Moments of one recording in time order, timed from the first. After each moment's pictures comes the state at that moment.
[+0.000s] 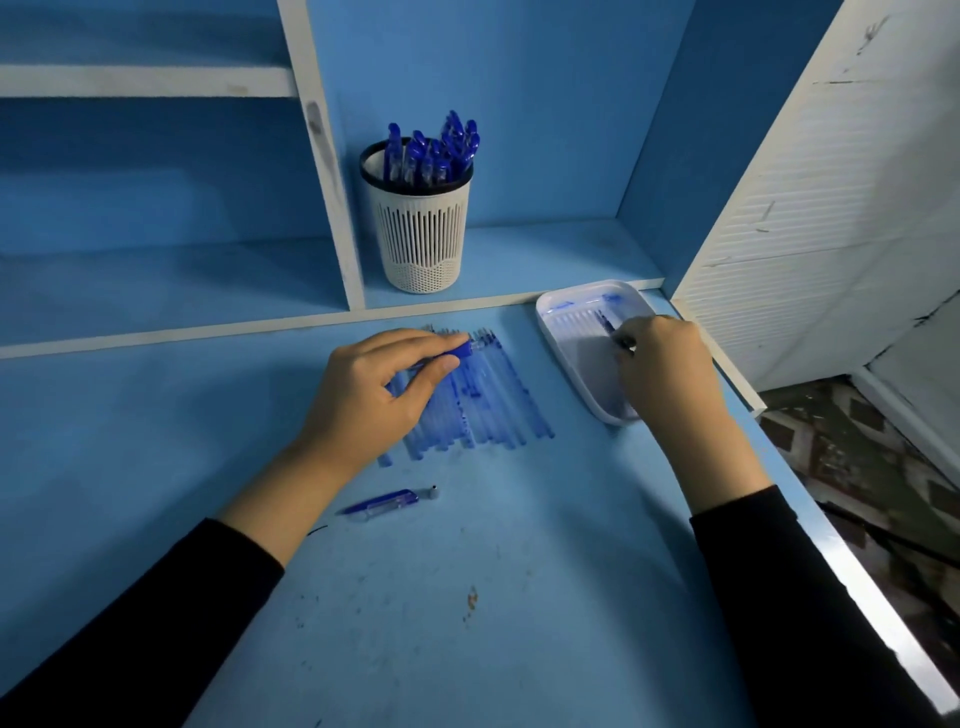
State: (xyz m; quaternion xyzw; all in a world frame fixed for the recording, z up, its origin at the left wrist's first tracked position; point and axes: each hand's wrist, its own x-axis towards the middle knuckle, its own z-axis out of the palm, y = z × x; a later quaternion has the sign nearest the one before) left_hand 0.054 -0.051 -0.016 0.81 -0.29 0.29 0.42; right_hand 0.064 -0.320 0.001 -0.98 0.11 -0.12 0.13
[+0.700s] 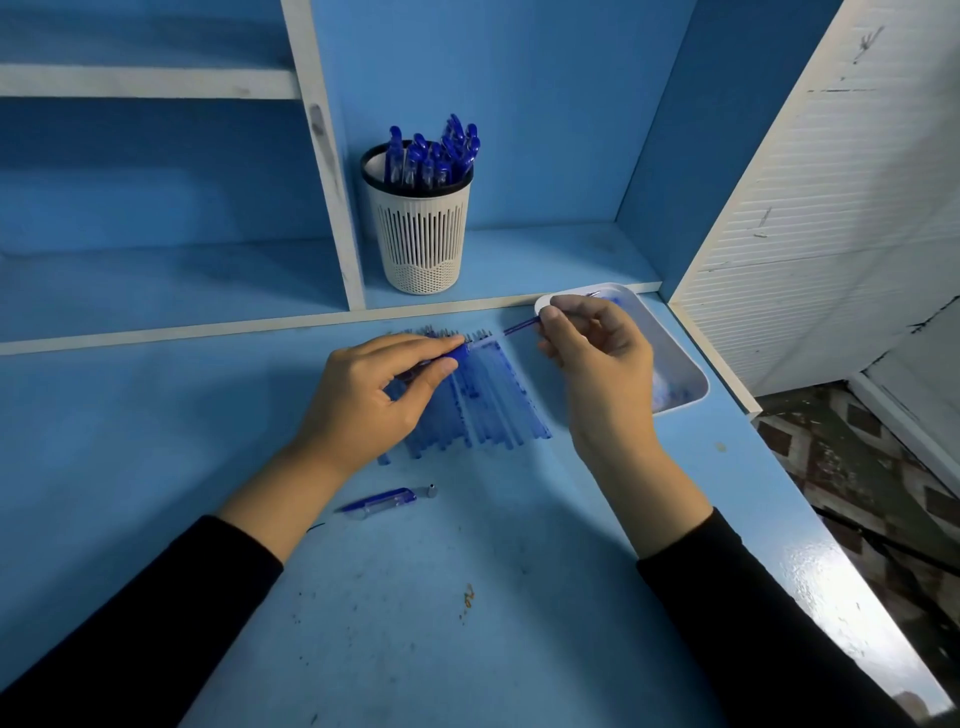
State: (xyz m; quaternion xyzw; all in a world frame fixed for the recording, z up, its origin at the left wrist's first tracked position) left_hand 0.051 -0.049 -0.015 0.81 -0.30 0.29 0.41; right_hand 0.034 -0.242 0.021 -0.60 0.10 -0.18 0.77
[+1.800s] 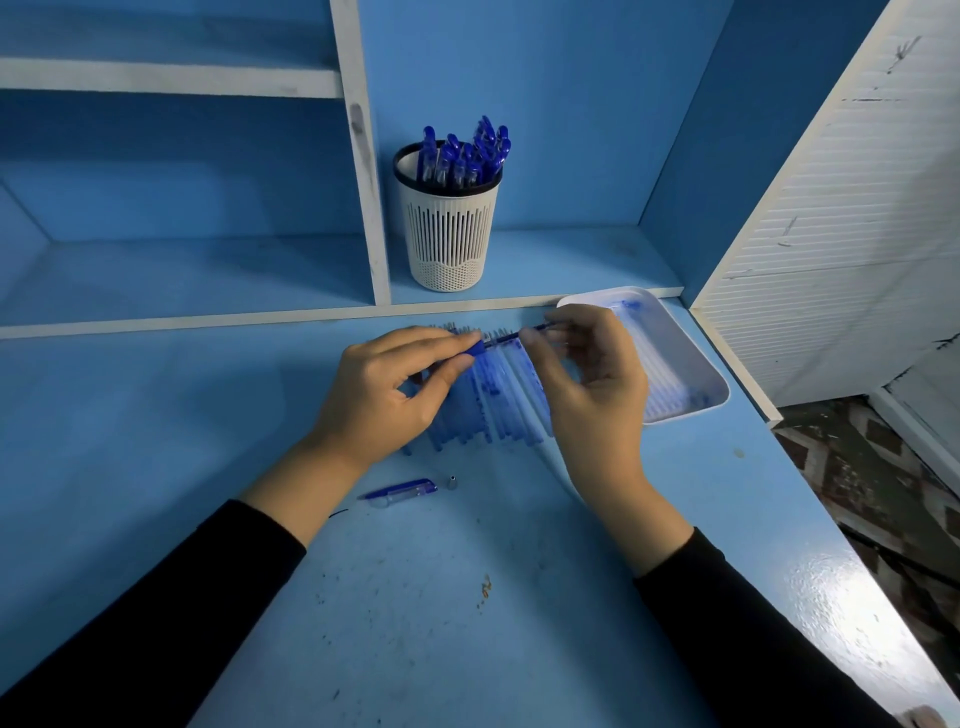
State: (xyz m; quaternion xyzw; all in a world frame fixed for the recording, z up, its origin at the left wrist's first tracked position) left_hand 0.048 -0.043 -0.015 0.80 -0.31 0.34 0.39; right_hand 0.019 -0.223 0.004 -0.73 -0.05 -0.30 0.61
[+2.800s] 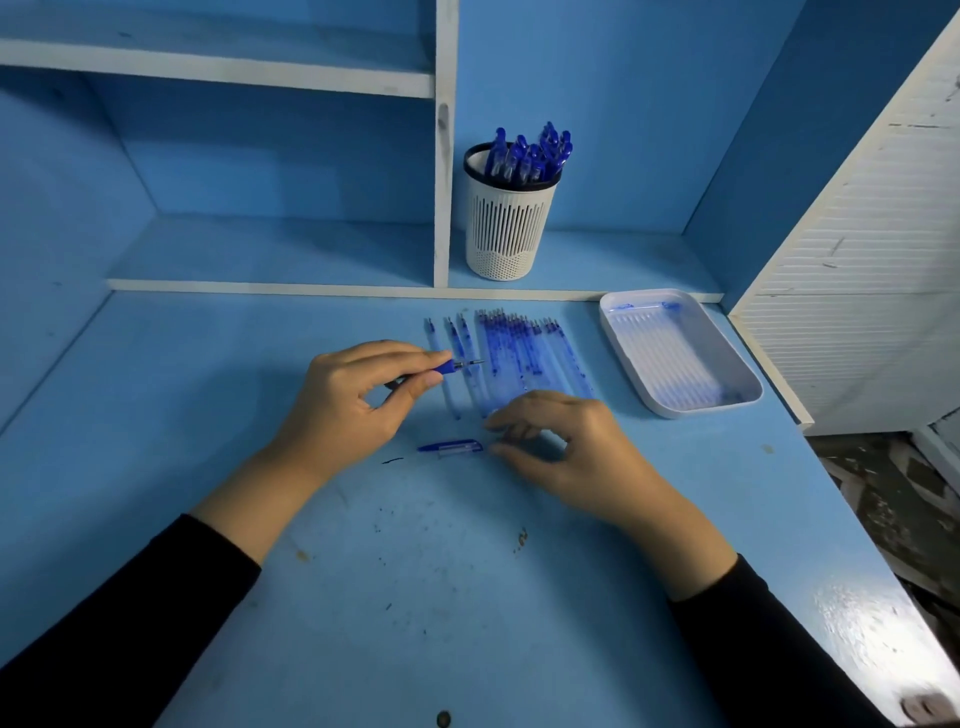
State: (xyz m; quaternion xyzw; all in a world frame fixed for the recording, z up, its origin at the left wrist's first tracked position) left_hand -0.011 0.015 -0.009 0.82 -0.27 0.32 0.38; right_hand -0.023 -0.224 -0.006 -0.85 -0.33 -0.04 0.42
